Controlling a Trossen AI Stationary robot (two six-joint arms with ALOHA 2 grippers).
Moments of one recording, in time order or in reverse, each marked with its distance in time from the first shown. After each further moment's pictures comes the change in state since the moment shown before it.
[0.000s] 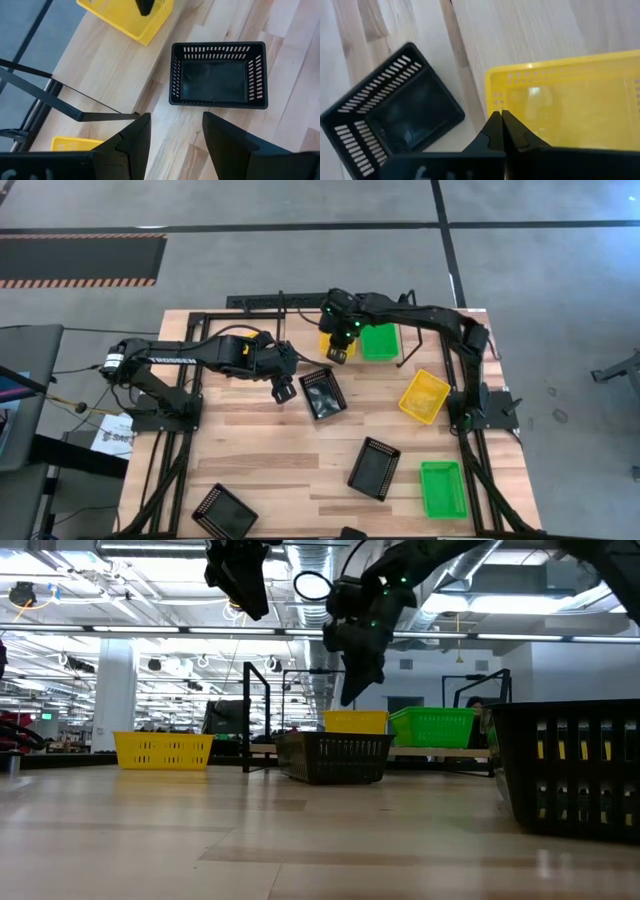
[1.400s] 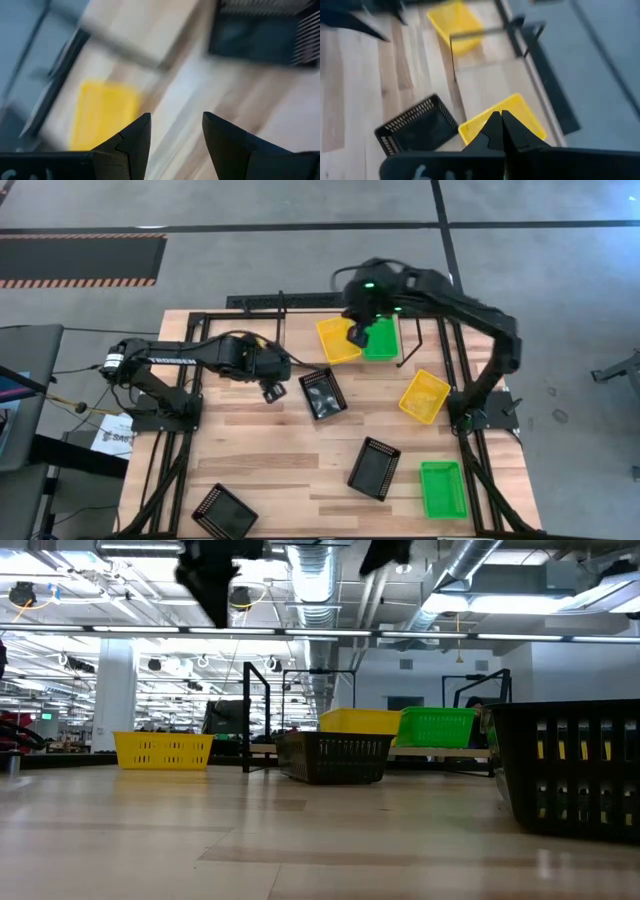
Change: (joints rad) left arm 0.000 0.000 0.000 -0.273 -0.068 -0.182; right arm 0.130 -0.301 0.329 -0.254 0.256 -0.003
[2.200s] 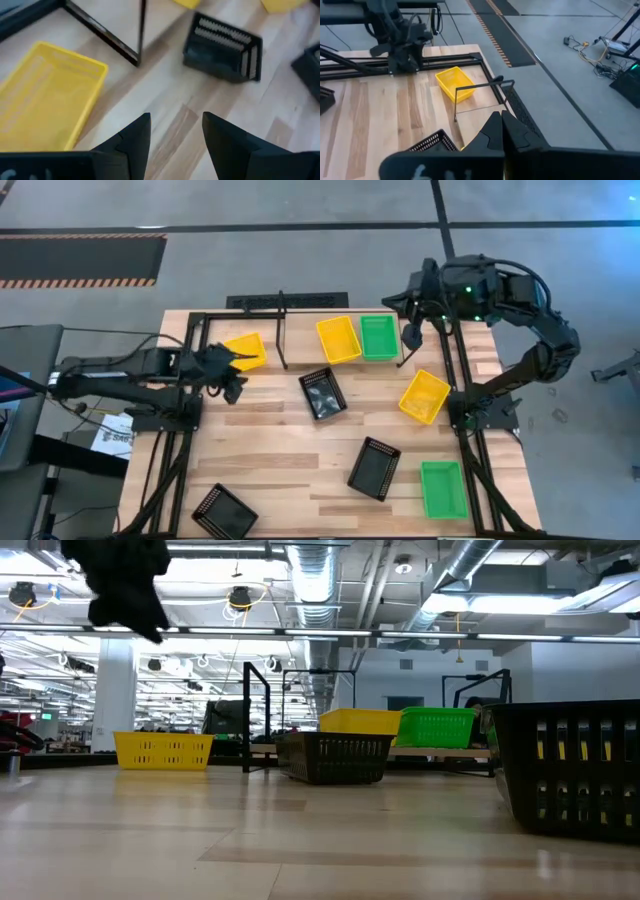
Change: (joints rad) left arm 0.048 -0.742 -0.690 0.466 0.184 -0.097; right arm 0.165 -0.301 0.005 -0.002 0.174 0.058
